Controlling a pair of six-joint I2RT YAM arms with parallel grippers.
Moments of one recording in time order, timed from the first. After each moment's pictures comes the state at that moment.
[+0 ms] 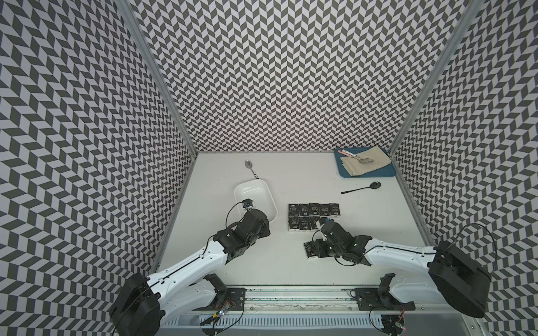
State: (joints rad) left arm -0.74 1.02 0.59 -0.35 -0.27 -0.85; right arm 0.86 1.31 0.46 -0.11 -0.09 0.76
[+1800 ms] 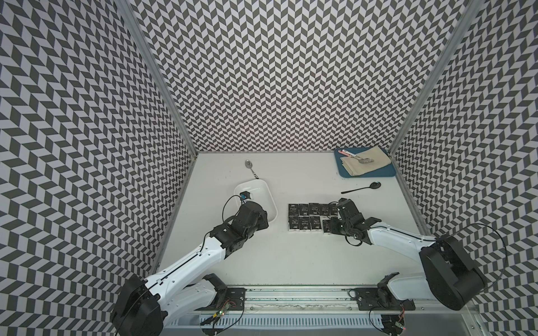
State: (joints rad) left arm -0.66 1.03 0.65 -0.34 -0.24 -0.77; right arm 0.49 1.39 0.60 -0.22 0.01 0.59
